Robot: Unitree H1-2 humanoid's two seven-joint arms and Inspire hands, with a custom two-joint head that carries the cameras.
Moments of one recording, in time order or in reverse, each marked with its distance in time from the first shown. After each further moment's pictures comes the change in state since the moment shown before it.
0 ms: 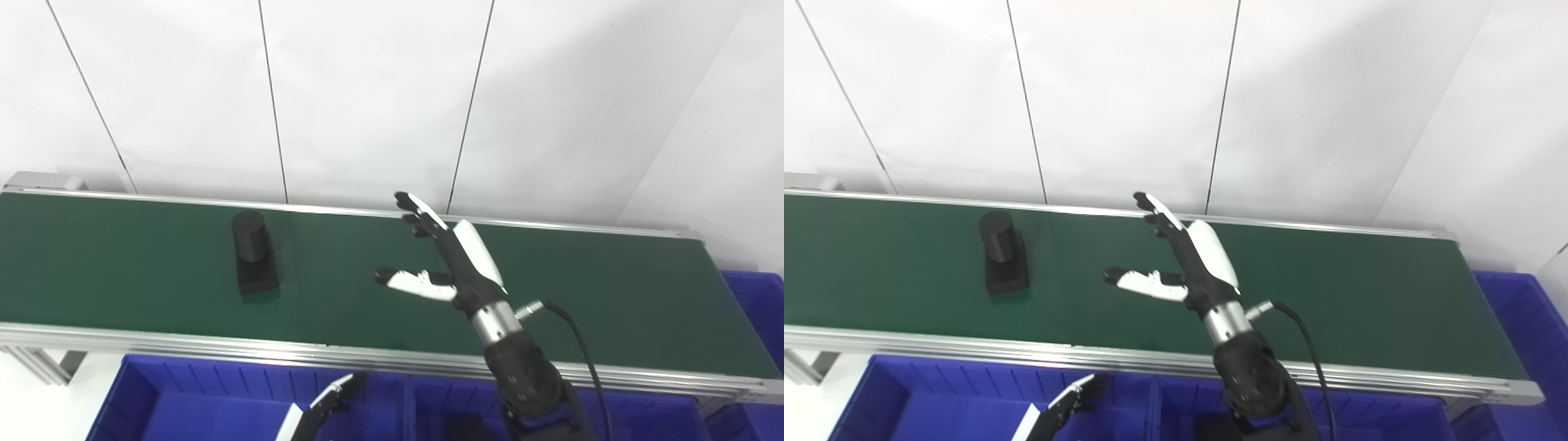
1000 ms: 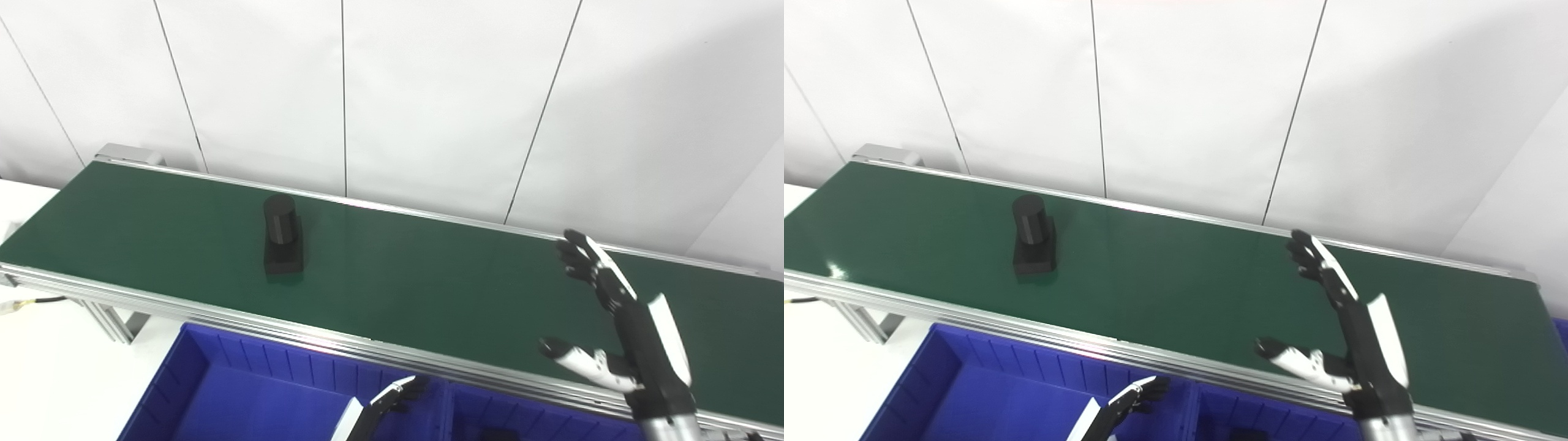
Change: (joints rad) left arm 0.001 -0.059 -0.042 0.003 0.055 0.000 0.065; right arm 0.277 -0.160 -0.134 -0.429 0.237 -0.053 0.027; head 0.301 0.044
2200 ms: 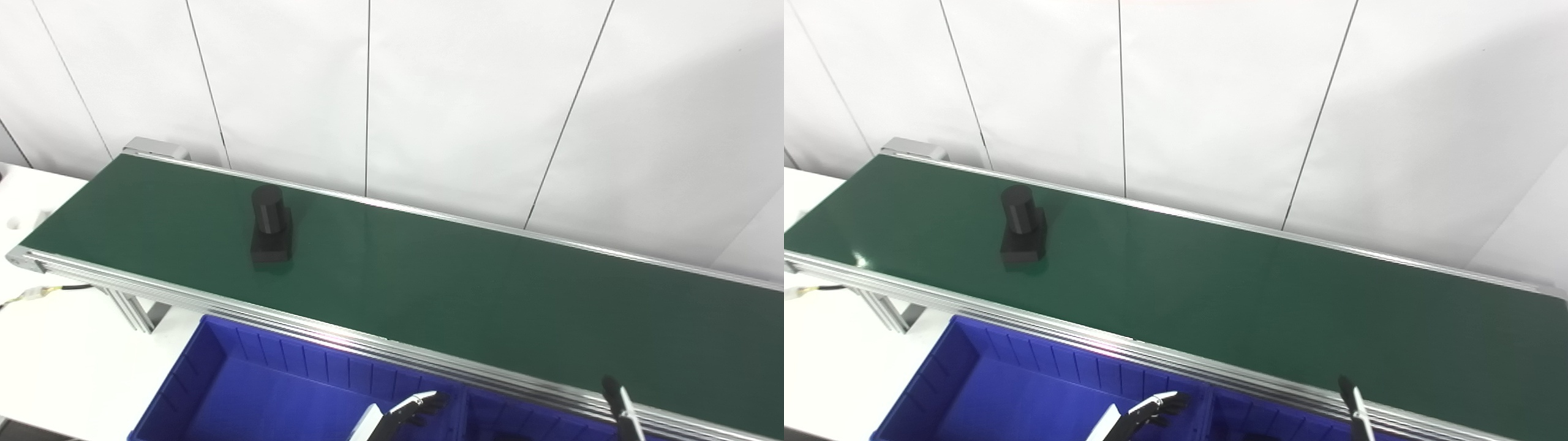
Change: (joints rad) left arm -0.008 0.004 -0.013 0.043 0.037 0.000 -0.028; right arm 0.323 0.006 0.026 0.396 0.097 -0.397 -0.246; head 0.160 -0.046
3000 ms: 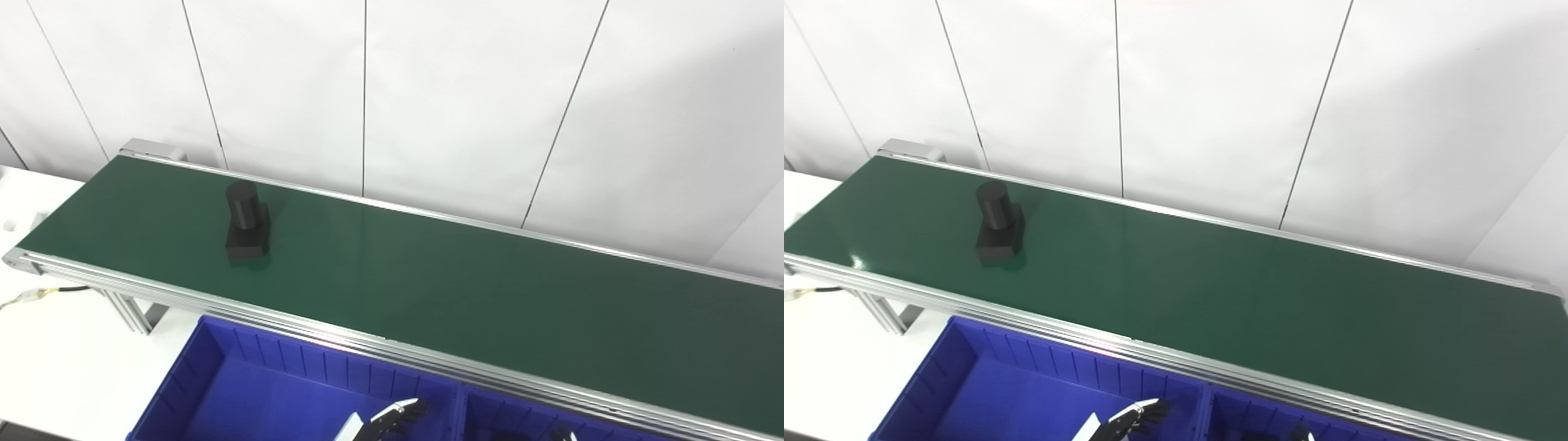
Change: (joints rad) left arm 0.059 0.021 0.060 -0.047 -0.008 0.000 -0.081; right arm 0.054 0.045 0.036 0.191 -0.066 0.002 0.034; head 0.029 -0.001
